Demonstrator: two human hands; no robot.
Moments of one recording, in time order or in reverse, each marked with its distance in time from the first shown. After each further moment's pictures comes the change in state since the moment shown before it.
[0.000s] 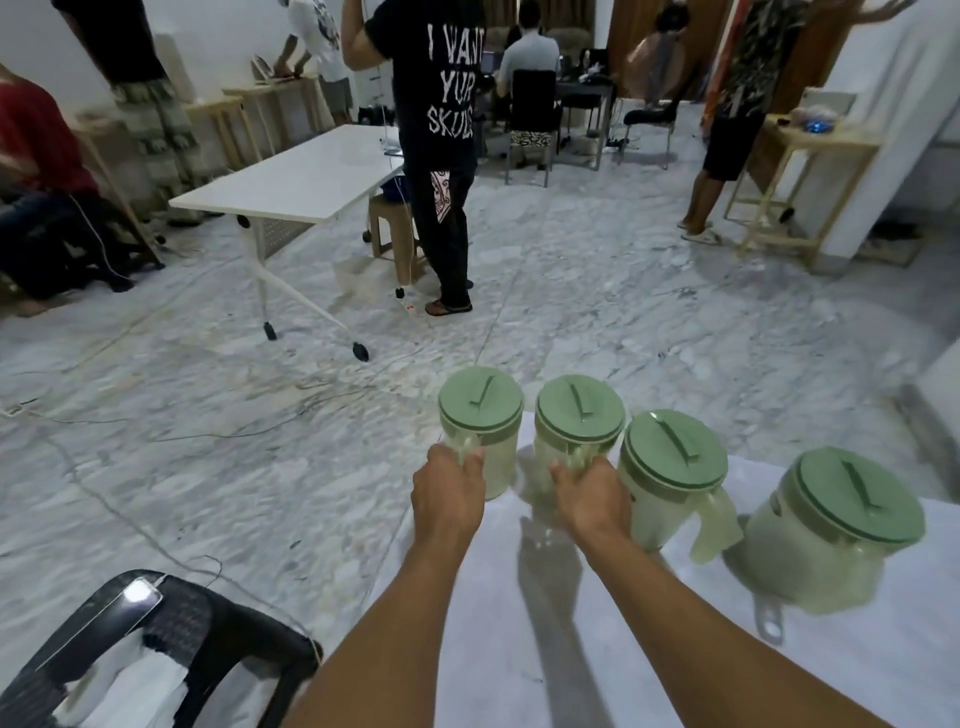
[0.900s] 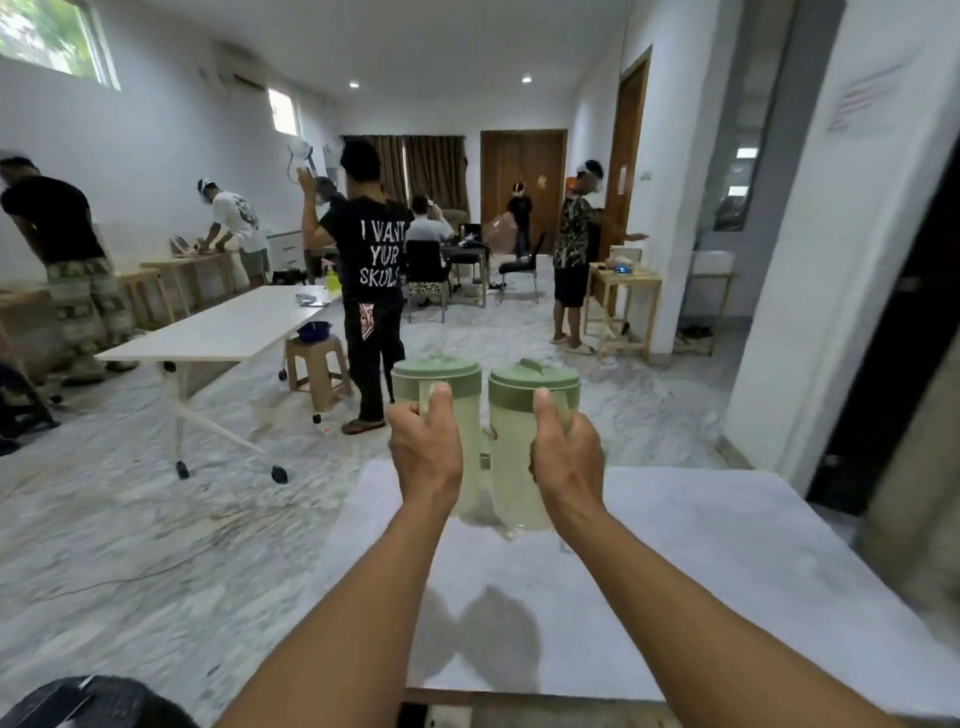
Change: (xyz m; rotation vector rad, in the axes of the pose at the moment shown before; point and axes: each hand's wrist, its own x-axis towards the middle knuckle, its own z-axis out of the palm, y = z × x) left_hand -0.295 0.110 -0.101 -0.720 0.102 0.332; right_hand -0.254 0.040 -0.223 0.619 0.377 -0.315
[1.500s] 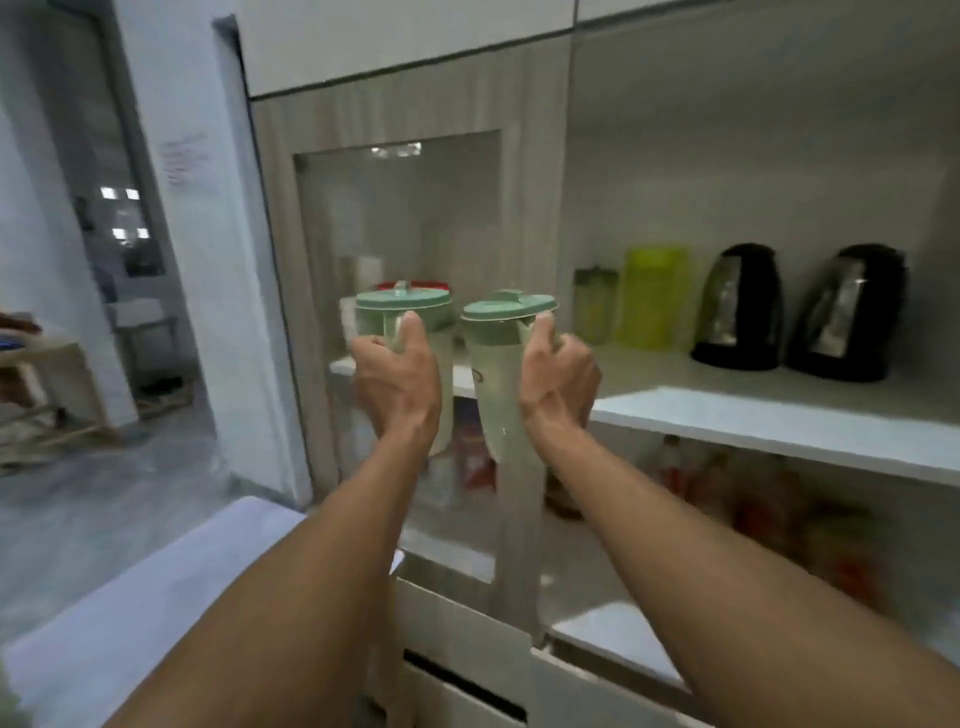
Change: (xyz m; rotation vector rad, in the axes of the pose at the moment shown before) left_hand -0.396 0.174 0.228 -0.265 -0.922 0.142; right_hand -0.096 -0.082 -0.468 -0.365 1.338 -0.079
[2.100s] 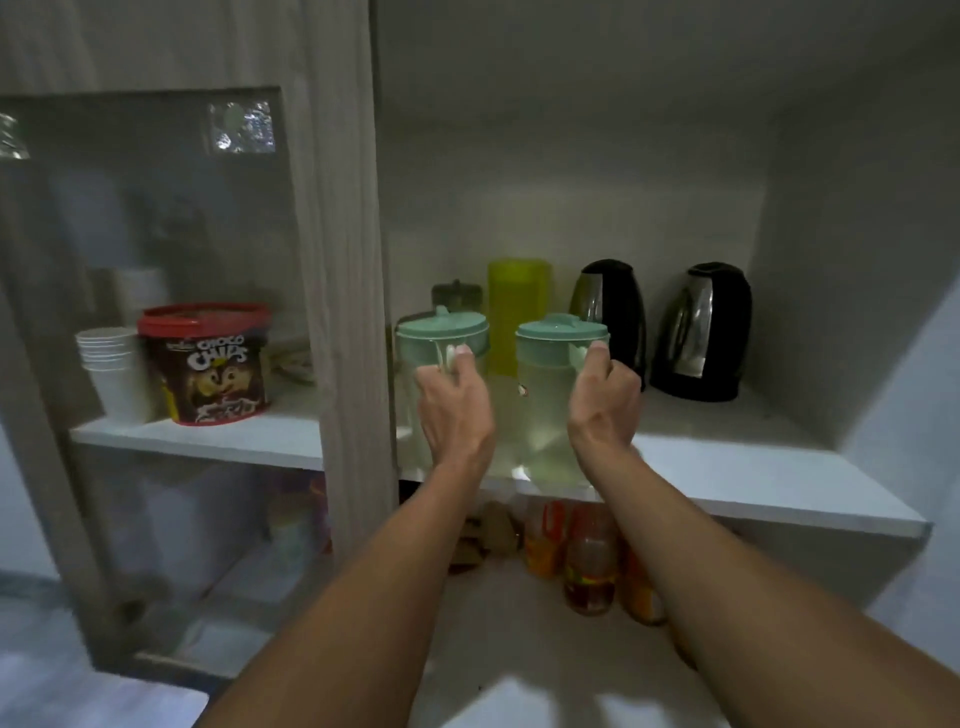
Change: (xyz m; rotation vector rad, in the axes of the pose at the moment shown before) left_hand -0.080 -0.006 0.256 -0.175 -0.521 -0.077; right_hand 0.202 0.116 -0.092 -0.089 0.298 0.047
